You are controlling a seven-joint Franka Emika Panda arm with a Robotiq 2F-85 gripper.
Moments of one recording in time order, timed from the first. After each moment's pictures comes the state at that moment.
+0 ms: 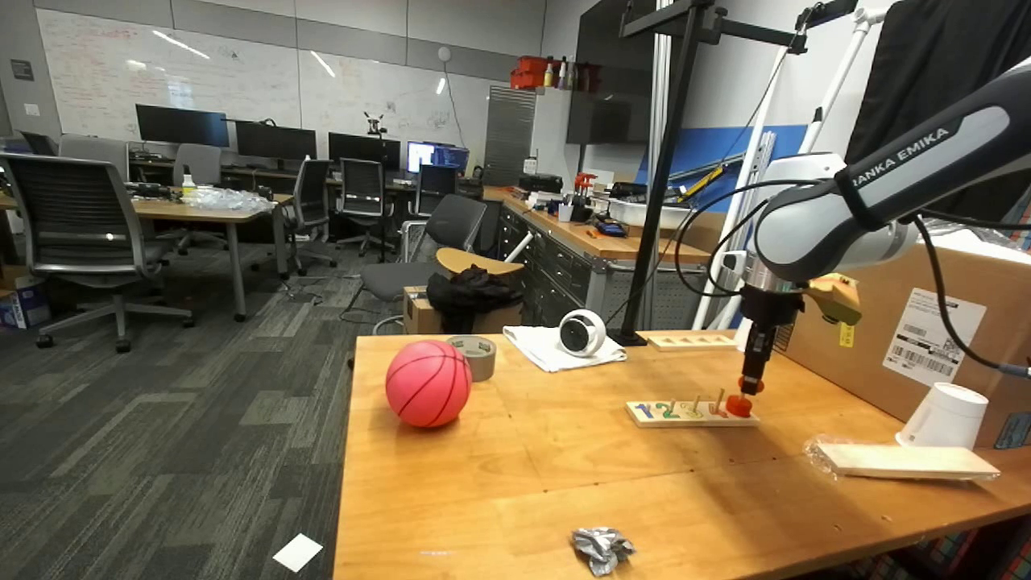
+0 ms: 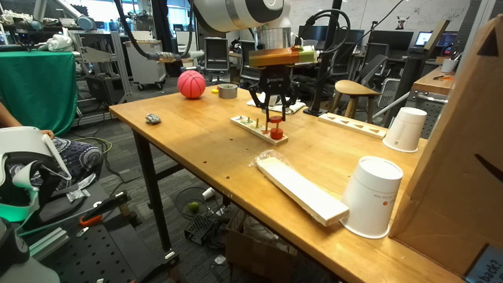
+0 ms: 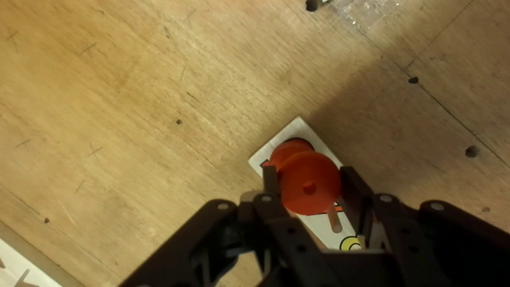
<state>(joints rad) -0.04 0.18 0.00 -2.10 -0.22 2.32 -0.63</state>
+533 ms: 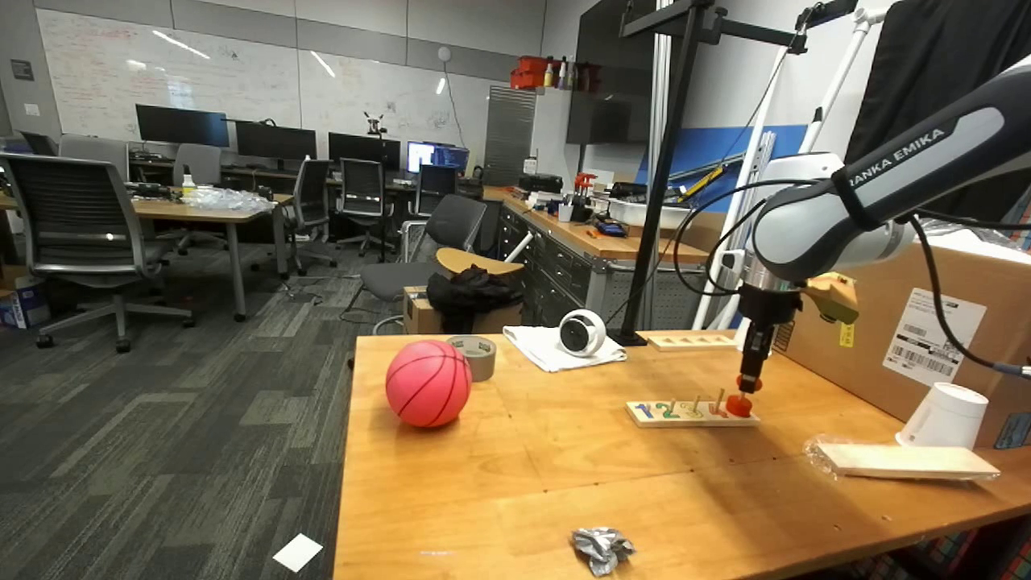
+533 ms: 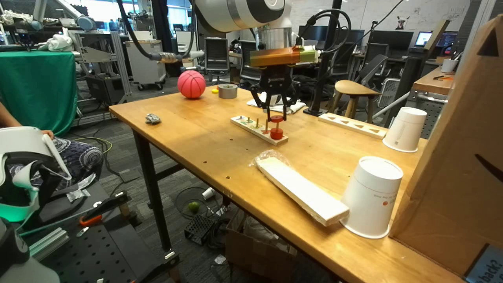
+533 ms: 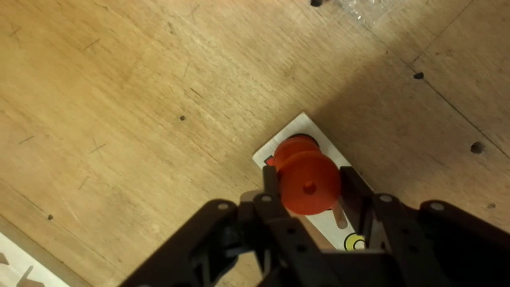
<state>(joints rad) -0.04 0.19 0.00 -2.09 -0.22 2.32 -0.63</state>
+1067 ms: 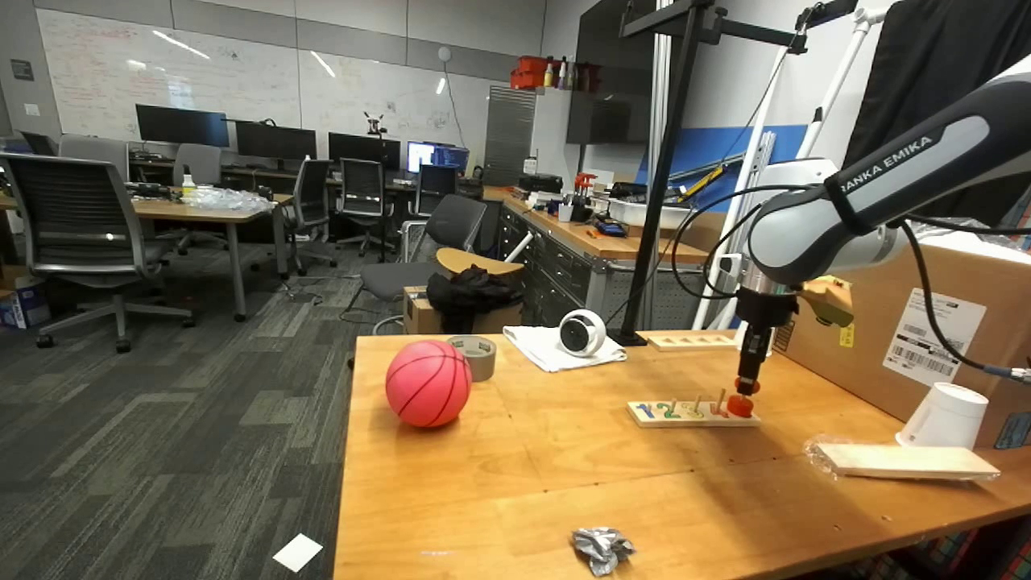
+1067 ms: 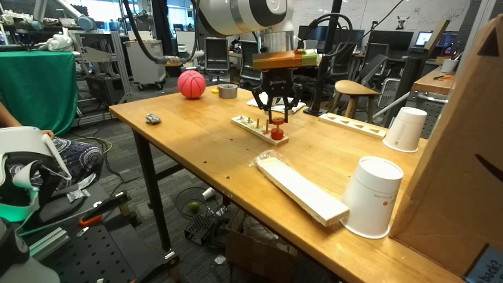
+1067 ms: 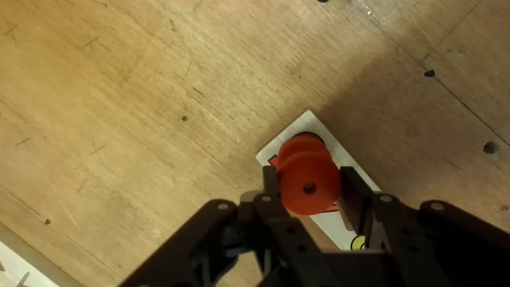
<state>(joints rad) -0.04 0.22 -0.01 -2.07 -0.22 2.32 -0.63</state>
